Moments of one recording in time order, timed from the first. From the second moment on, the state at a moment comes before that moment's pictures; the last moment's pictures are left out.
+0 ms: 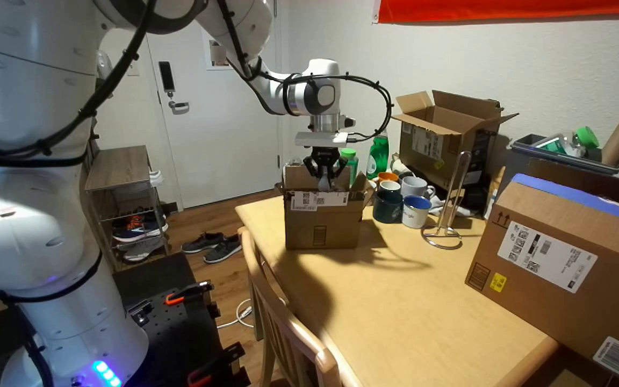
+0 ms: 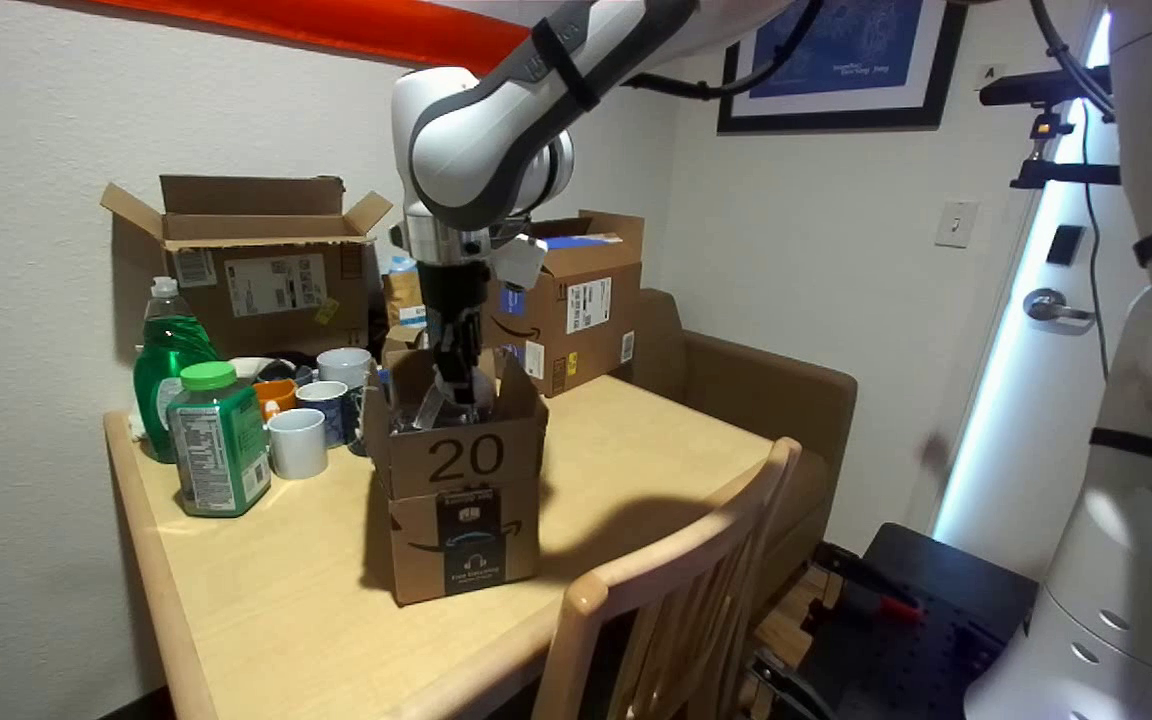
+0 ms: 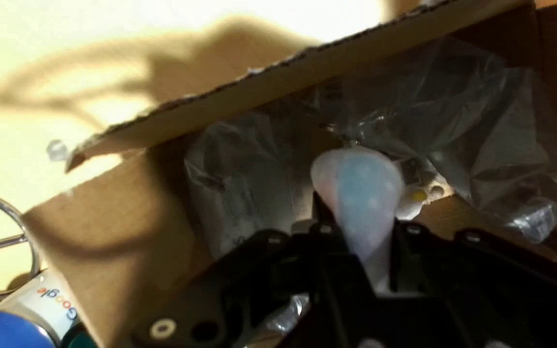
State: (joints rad) arm 0.10 0.35 0.14 -1.91 -0.20 2.24 -0.35
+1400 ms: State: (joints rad) arm 0.10 0.23 0.13 -2.06 -0.20 2.29 -0.32
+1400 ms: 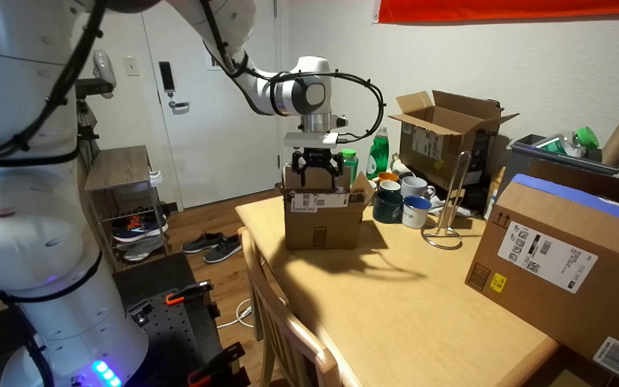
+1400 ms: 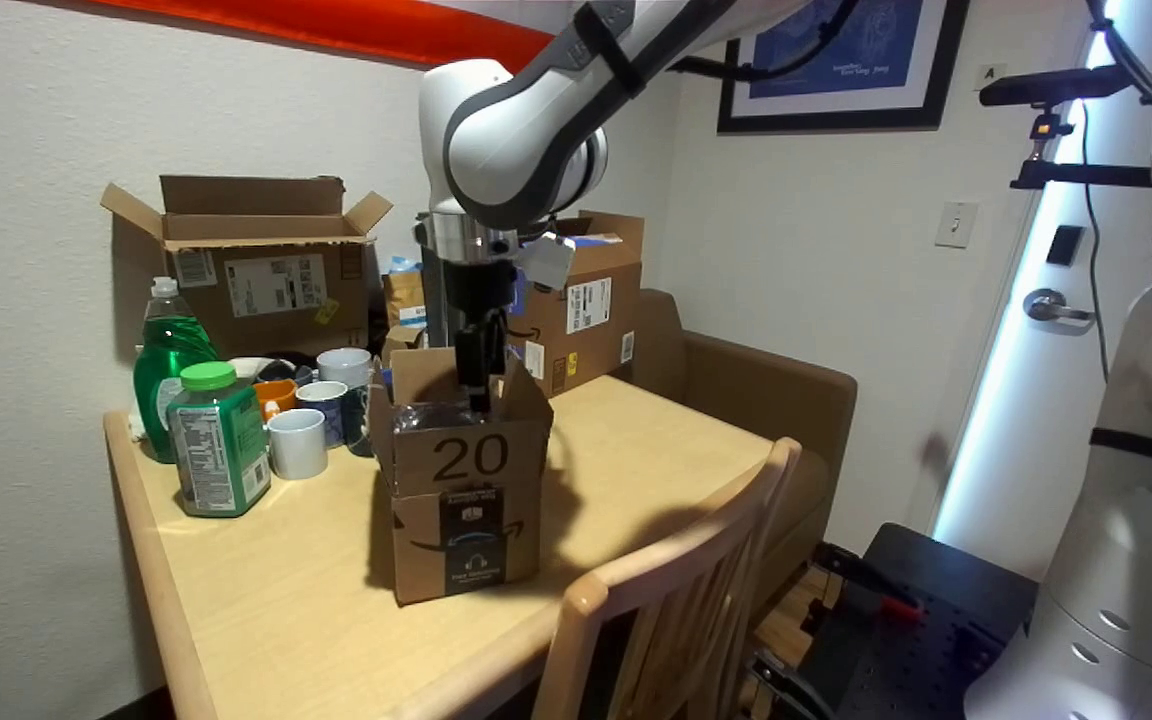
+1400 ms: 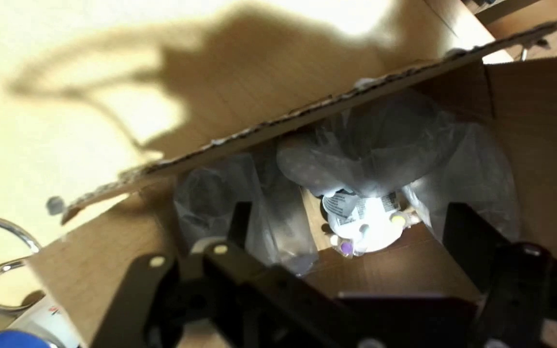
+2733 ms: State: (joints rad) arm 0.07 -0.27 -0.04 -2.24 -0.05 2.22 -0.31
